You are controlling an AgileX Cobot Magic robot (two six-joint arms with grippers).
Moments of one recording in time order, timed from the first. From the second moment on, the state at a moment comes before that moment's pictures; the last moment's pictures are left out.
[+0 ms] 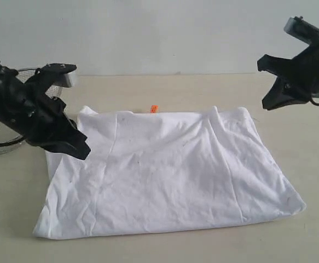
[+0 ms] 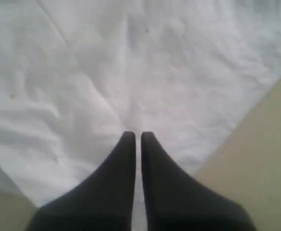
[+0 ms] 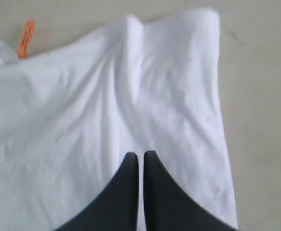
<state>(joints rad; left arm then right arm) -0.24 1.67 -1.01 -0.62 0.79 0.76 -0.18 1.79 -1.28 0.64 0.87 -0.37</state>
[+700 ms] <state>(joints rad) -0.24 1.51 -0.79 -0.80 0.93 0.80 -0.38 1.59 -0.68 0.71 0.90 -0.43</state>
